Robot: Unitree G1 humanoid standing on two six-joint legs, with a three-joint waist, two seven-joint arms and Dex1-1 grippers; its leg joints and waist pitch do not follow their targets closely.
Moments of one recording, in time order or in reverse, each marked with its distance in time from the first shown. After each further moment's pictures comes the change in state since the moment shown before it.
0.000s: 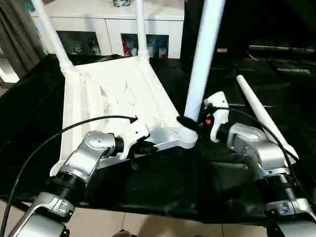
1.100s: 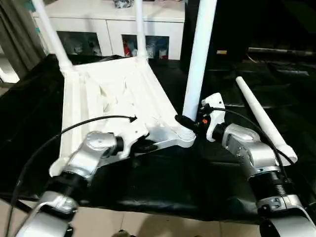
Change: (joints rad) left arm -0.029 -0.061 0.043 0.087 0.005 -0.055 0.038; right arm -0.027 0.069 -0.022 0.113 -0.022 -0.089 -0.025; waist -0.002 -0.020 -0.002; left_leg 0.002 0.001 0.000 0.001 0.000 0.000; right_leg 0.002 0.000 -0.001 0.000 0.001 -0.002
